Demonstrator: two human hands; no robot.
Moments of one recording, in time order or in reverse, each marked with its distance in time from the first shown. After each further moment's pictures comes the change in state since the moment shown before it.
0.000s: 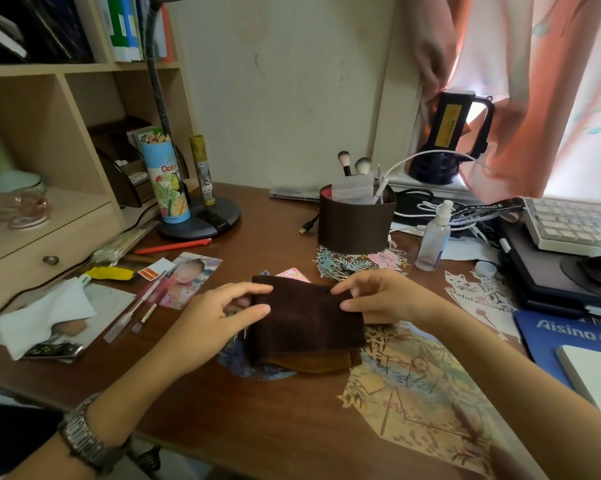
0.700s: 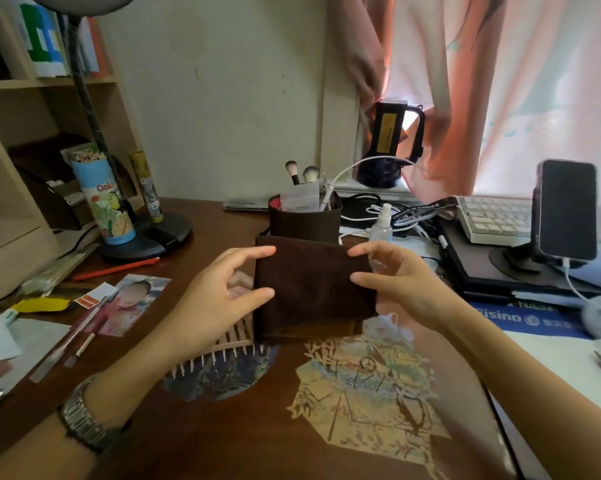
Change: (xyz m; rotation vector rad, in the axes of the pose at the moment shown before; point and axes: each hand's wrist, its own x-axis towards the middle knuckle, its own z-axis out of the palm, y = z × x) left_hand 0.030 0.074 0.026 -0.190 -0.019 0.227; right_hand -0.060 0.010 -0.047 0.401 0.352 -0.189
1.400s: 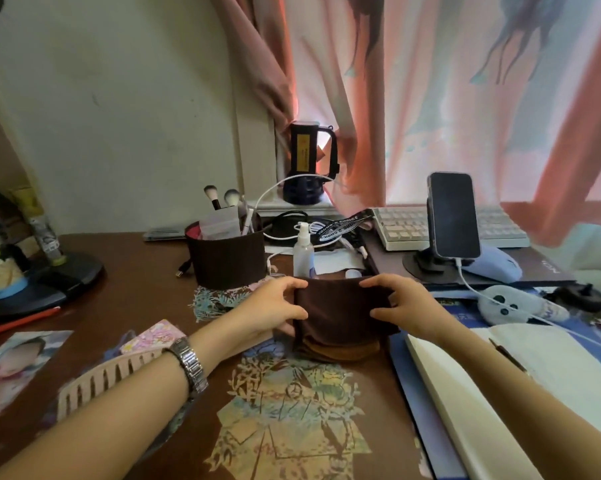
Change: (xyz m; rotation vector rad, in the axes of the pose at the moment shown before) left_hand 0.110 0.023 0.142 -0.116 -0.453 -0.294; right_hand -0.046 0.022 -0.110 -0.780 0.286 0.161
